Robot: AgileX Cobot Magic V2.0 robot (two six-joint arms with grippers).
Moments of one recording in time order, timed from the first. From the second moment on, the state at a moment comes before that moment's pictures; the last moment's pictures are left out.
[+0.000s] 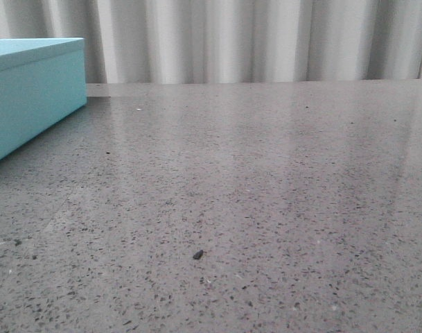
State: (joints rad) left arm 0.02 1.74 -1.53 -0.10 1.24 0.33; right arm -0.01 0.37 -0.81 0.02 0.89 0.04
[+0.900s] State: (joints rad) left arm 0.02 1.75 -1.56 -0.14 1.23 0.33; right arm -0.01 0.37 -0.81 0.02 0.89 0.04
